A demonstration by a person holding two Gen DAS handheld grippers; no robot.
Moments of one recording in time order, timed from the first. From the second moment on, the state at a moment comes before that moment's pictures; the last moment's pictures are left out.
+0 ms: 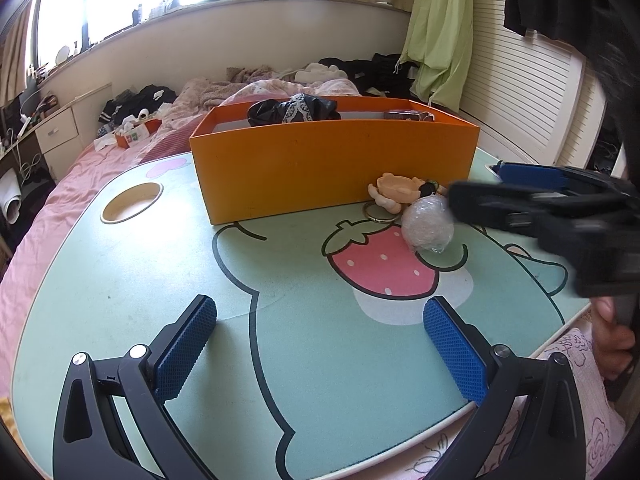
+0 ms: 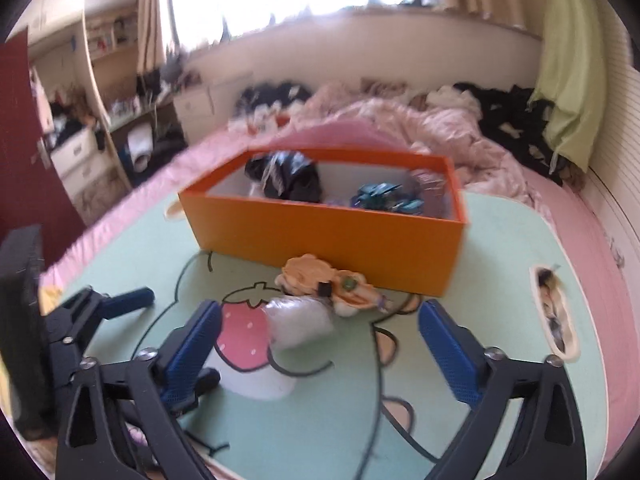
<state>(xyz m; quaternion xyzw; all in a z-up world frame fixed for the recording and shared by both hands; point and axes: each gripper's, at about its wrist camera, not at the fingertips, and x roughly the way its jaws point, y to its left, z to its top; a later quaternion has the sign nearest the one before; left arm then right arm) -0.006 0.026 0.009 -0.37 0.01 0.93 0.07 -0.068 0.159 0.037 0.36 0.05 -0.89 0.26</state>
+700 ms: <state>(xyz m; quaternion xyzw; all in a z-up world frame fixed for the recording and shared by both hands) -0.006 0.026 0.008 -0.37 0.01 0.93 0.07 -0.042 0.176 0.038 0.33 0.01 -0.89 0.31</state>
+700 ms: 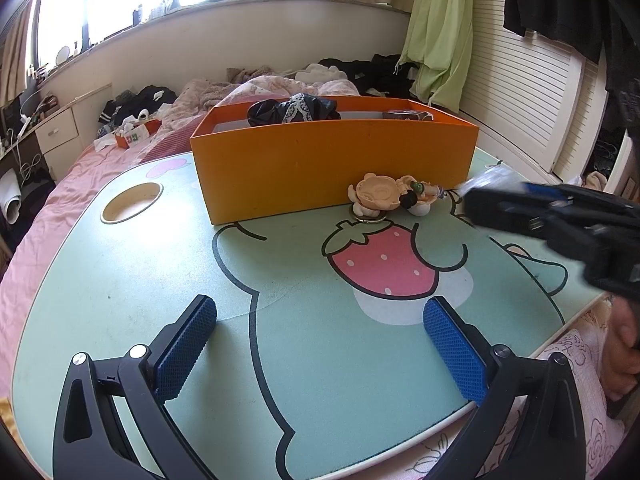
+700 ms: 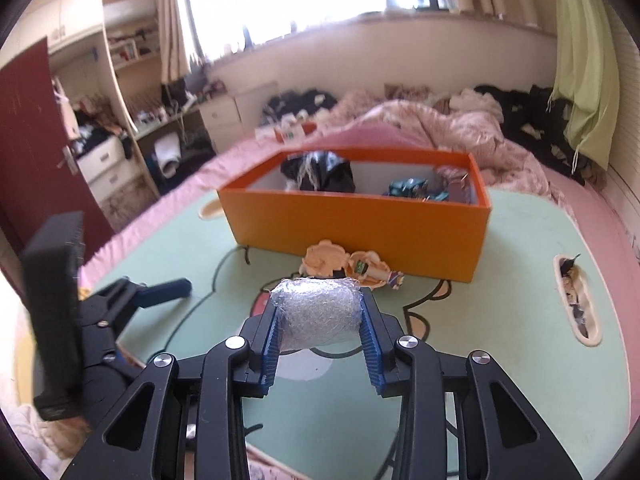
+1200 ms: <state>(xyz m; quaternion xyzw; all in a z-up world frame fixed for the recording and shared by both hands) -0.005 0.026 0.008 -0.37 0.01 0.93 0.07 -0.029 0.199 0.038 0.31 -0.02 -0.90 0.30</state>
